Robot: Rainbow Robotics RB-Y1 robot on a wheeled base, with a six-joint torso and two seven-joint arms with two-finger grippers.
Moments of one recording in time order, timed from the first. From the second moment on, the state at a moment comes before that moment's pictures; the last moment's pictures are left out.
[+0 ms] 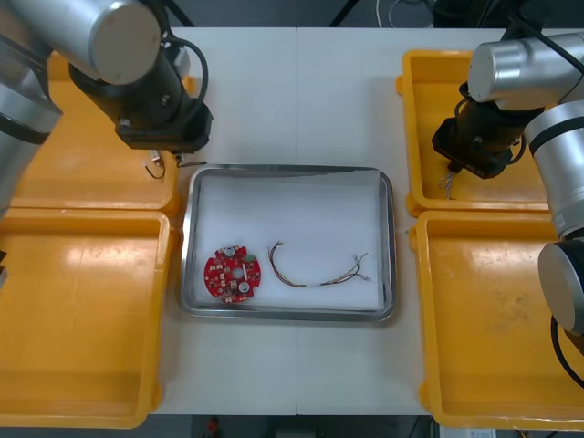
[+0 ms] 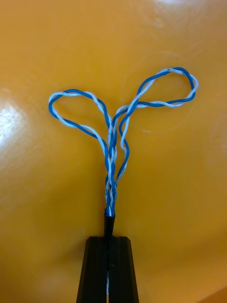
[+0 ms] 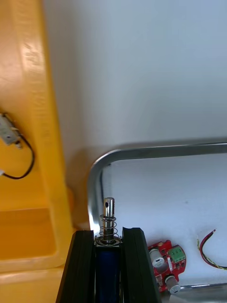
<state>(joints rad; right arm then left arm) -0.97 -0.40 -0.01 -0.91 -0.28 1.49 0.82 -0.92 0.60 -0.36 -1.64 0.73 1.78 -0.95</state>
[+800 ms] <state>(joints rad) -0.97 -0.43 -0.02 -1.24 -0.26 1.88 0.91 -0.83 0.59 -0.64 -1.57 0.67 1.46 -0.95</state>
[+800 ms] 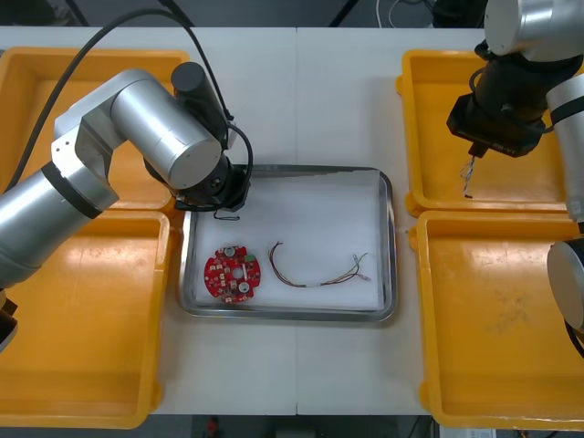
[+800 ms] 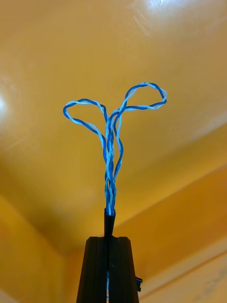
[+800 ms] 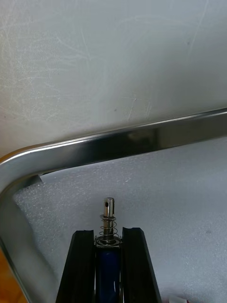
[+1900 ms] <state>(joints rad) -1.01 -0.45 -0.09 -1.53 -0.37 1.91 1.26 -0.83 0.59 -0.27 -1.74 0.75 1.79 -0.94</state>
